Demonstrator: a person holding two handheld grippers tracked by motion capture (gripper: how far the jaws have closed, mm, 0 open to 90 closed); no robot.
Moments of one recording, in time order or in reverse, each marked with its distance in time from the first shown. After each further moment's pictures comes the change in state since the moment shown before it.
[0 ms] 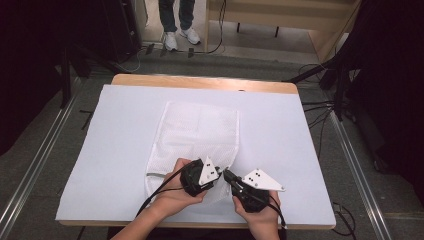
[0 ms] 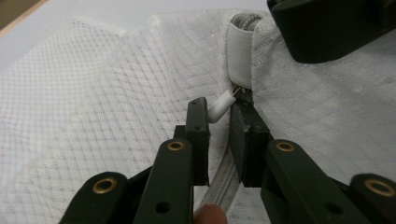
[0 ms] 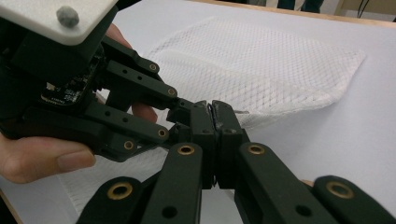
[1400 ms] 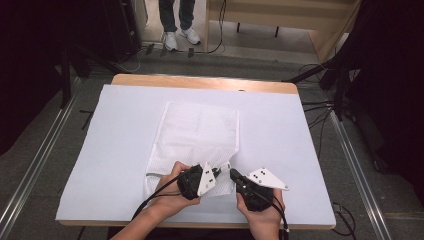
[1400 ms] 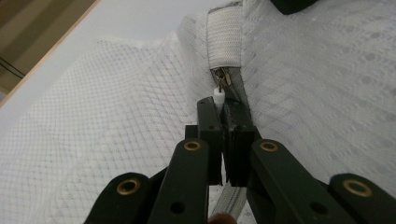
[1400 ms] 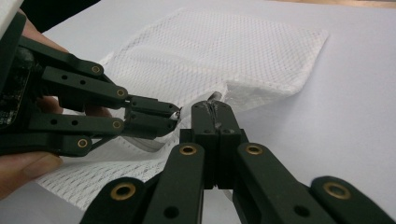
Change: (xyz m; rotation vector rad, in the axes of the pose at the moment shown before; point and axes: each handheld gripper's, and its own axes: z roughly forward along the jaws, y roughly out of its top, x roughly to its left) left arm -0.008 -0.007 -0.010 -0.017 0.097 0.142; right arm -0.003 0.003 -0.006 0.037 -0.104 0.082
